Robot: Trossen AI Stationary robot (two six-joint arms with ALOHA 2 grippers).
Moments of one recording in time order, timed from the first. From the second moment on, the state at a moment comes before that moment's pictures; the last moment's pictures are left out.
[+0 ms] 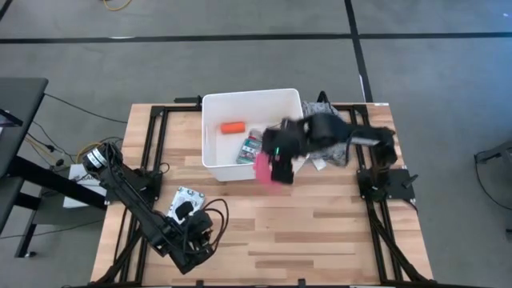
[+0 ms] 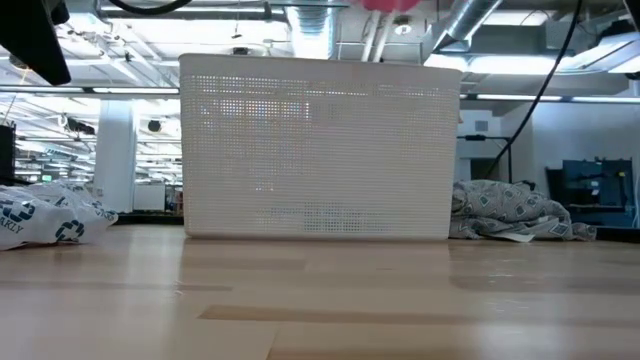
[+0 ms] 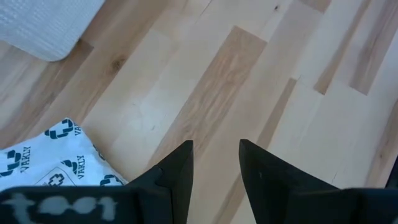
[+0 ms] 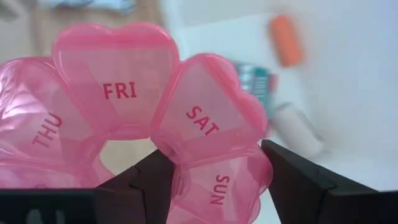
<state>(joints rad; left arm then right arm) -0.81 1.64 1.23 -0.96 -0.53 -1.32 0.11 1.94 2.35 -1.57 0.22 0.16</state>
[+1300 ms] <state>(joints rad) -0.81 1.64 1.23 -1.03 -0.51 -1.26 -0.44 2.39 2.35 -1.53 0.05 -0.03</state>
